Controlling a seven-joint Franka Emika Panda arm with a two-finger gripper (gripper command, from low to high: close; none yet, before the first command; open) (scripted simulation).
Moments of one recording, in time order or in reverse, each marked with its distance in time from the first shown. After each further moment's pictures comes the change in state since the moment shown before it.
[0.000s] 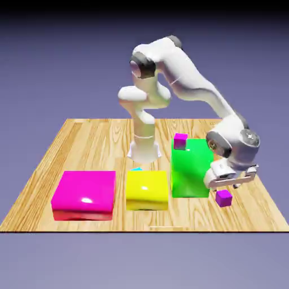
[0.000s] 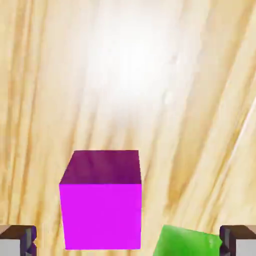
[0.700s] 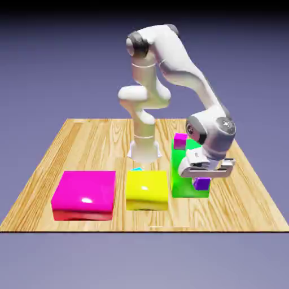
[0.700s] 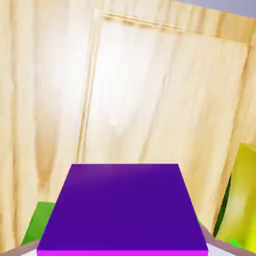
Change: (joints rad) arm -0.043 -0.428 -0.237 -0.307 0.101 0.050 -0.176
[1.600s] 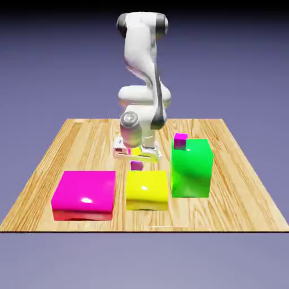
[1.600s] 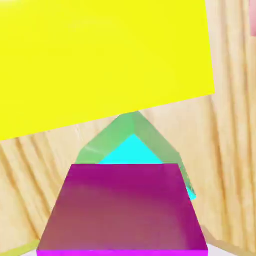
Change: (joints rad) arm -0.014 -0.303 -0.546 -0.677 0.201 0.327 -0.376
